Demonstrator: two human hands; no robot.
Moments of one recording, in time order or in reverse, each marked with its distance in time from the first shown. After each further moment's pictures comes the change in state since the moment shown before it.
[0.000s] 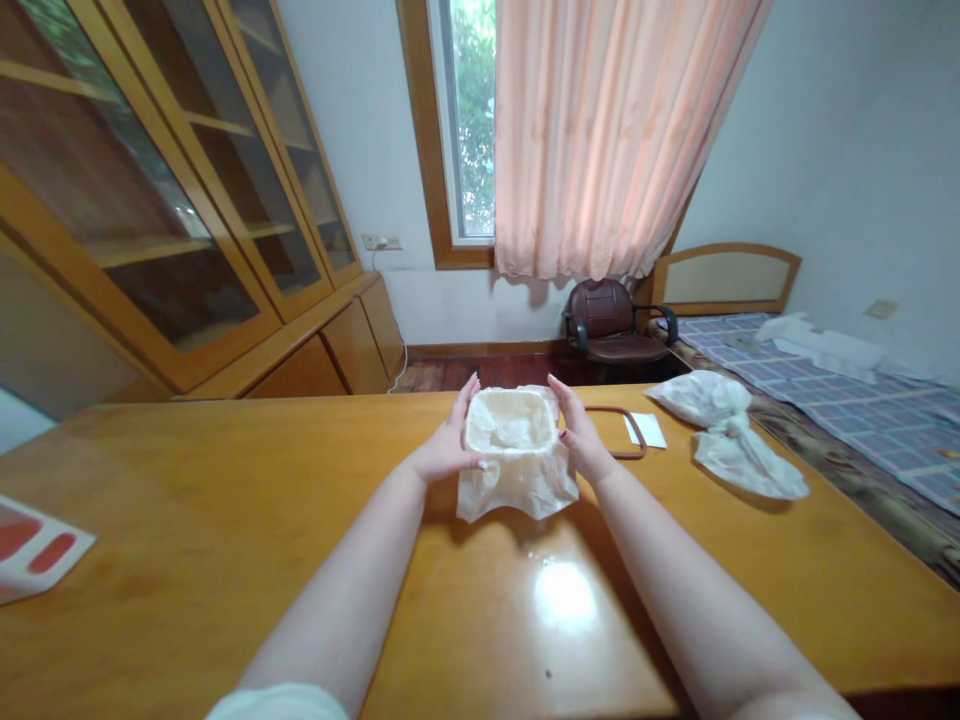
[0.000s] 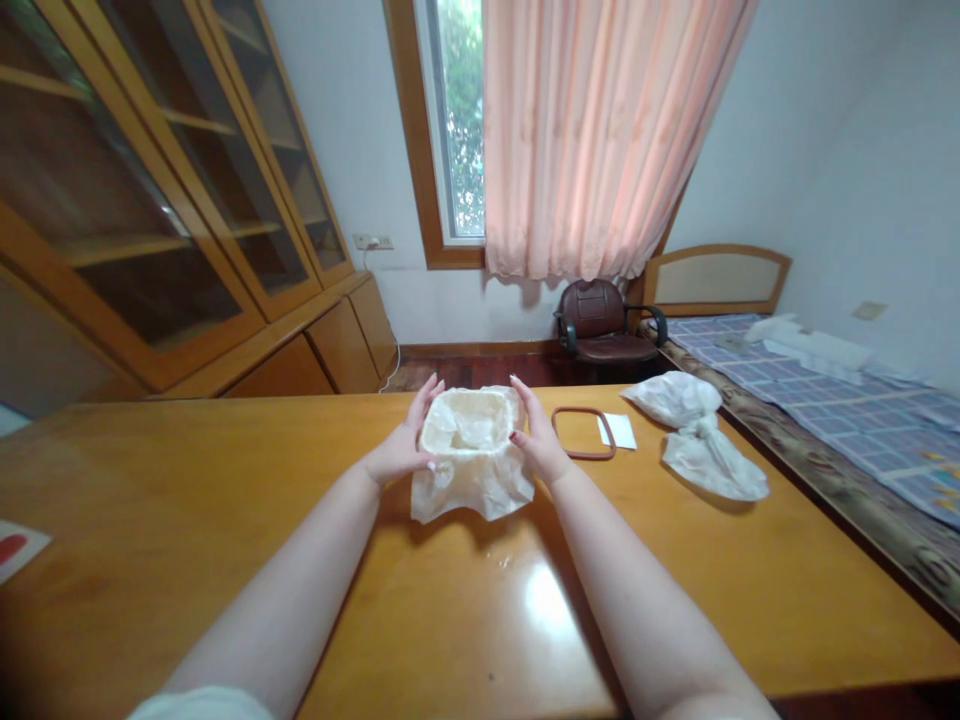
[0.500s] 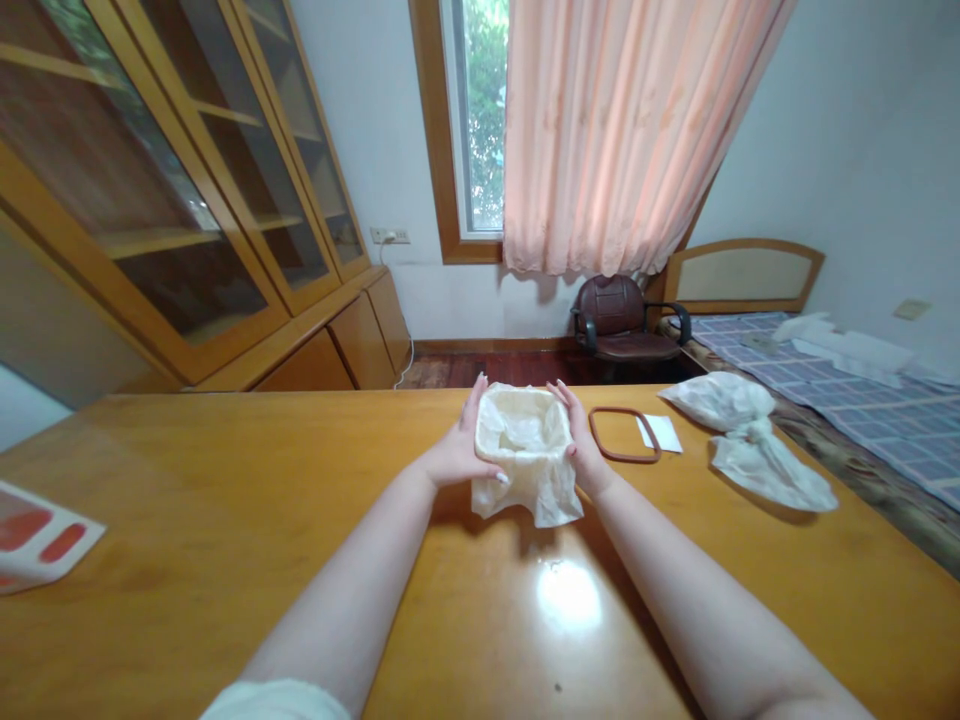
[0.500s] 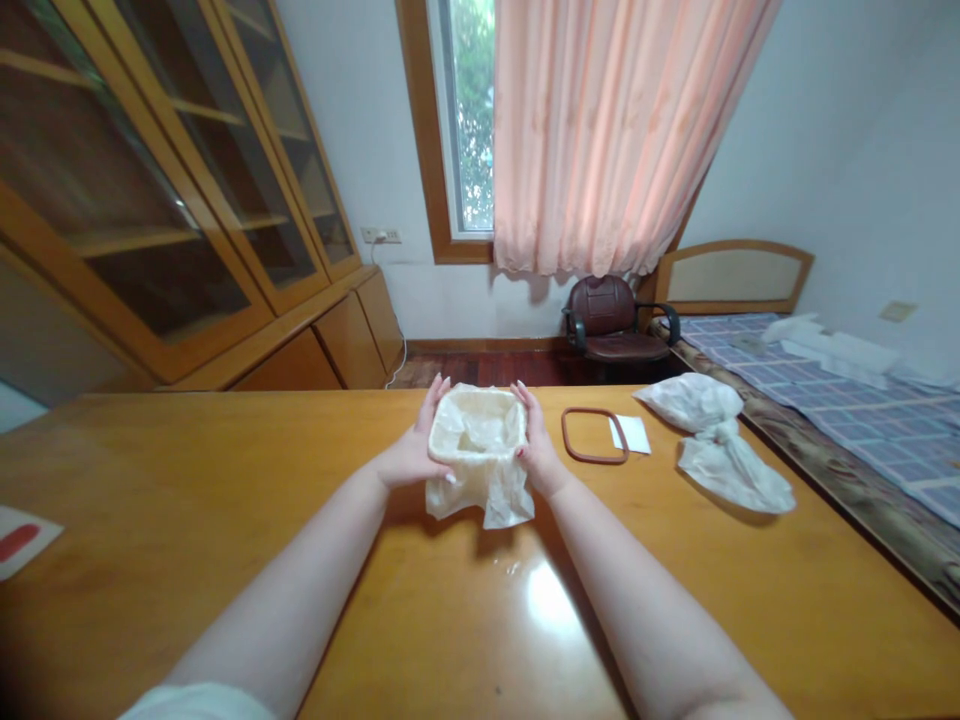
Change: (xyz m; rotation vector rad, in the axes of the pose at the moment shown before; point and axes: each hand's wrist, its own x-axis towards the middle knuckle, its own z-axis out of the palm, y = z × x) left_hand -0.004 -0.011 0.008 0.130 0.048 0.037; right_hand -0.008 0.003 0.032 0.159 0.030 0.072
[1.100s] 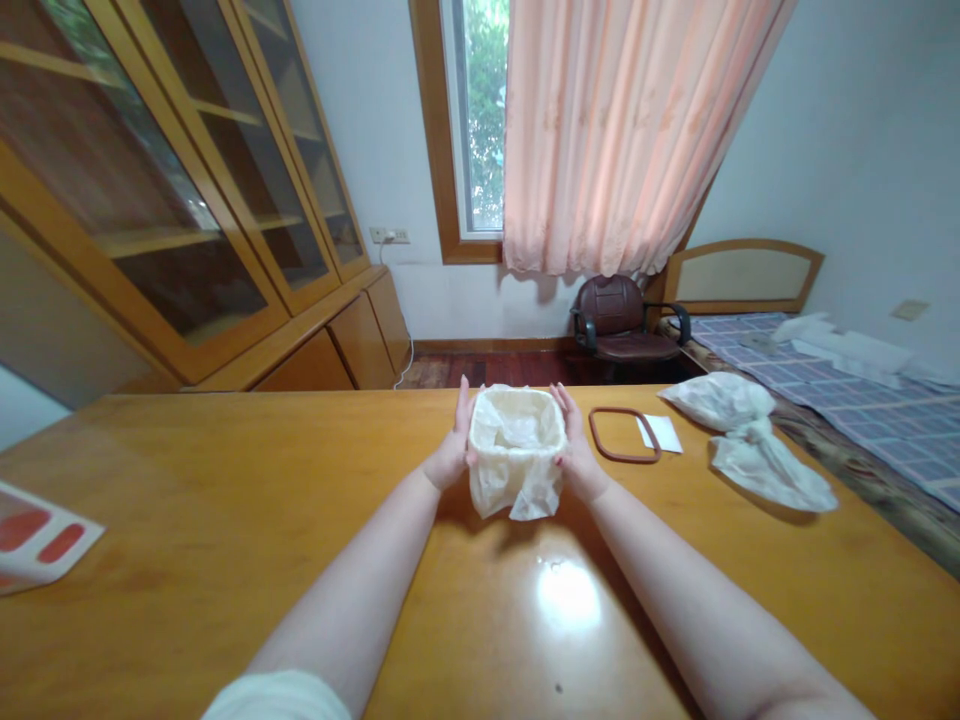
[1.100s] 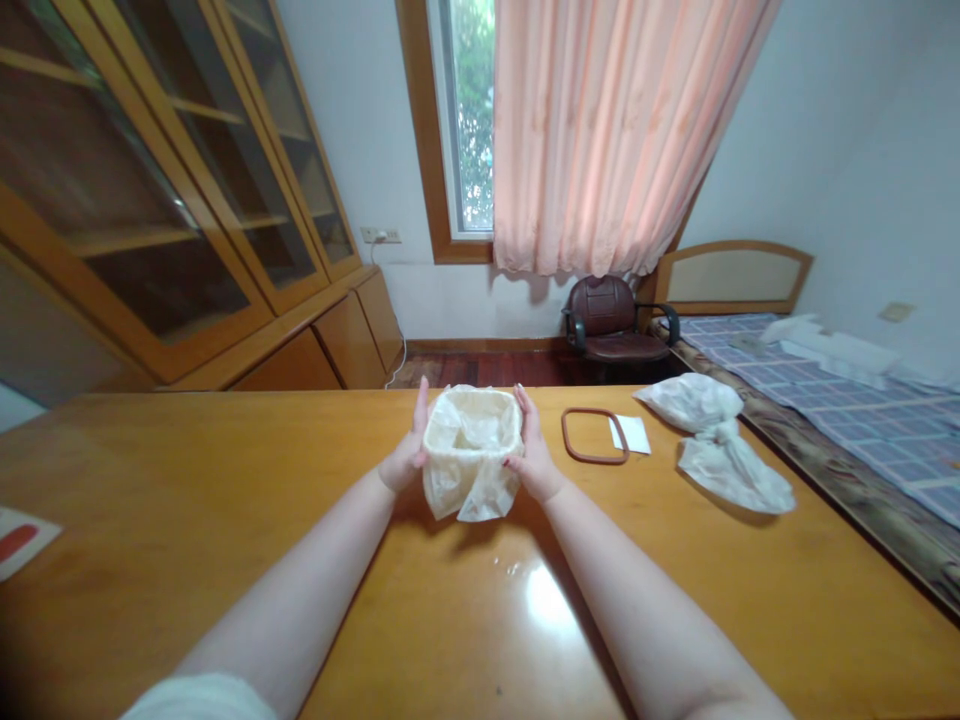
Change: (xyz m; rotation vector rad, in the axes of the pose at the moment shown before) left_hand -0.004 -0.006 0.009 -0.303 0.048 -0.032; right_hand -0.005 0.013 0.003 -0.083 0.026 -0.065
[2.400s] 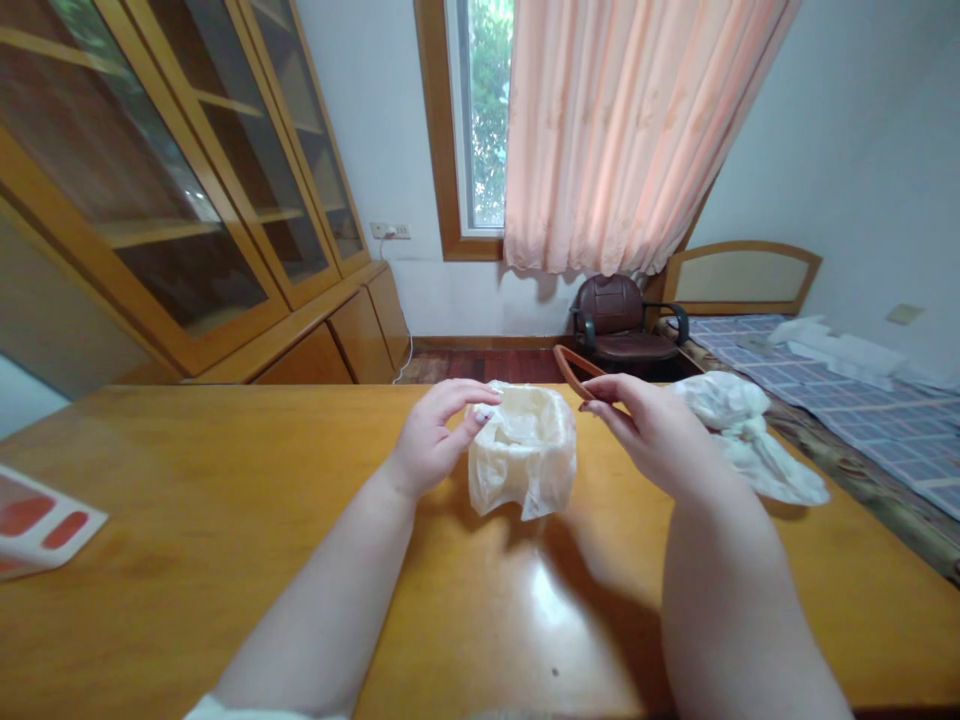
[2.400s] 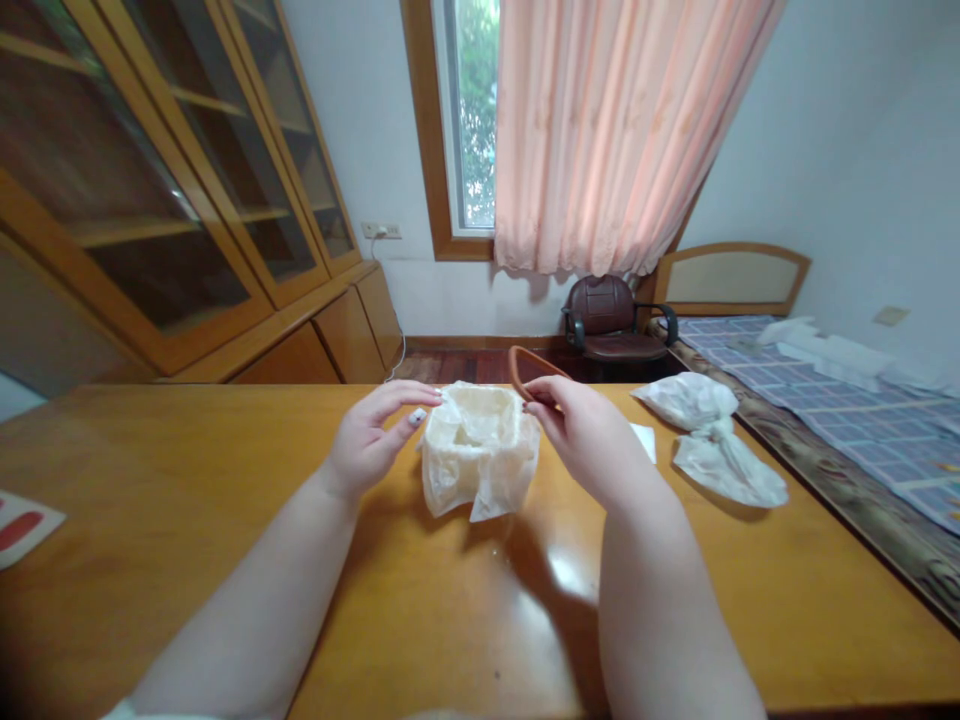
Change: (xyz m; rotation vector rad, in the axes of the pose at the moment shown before) left_hand -0.002 0.126 0.002 0.448 0.195 0.247; right_hand 0.033 -0.172 -0.038 -0.943 -0.171 0.035
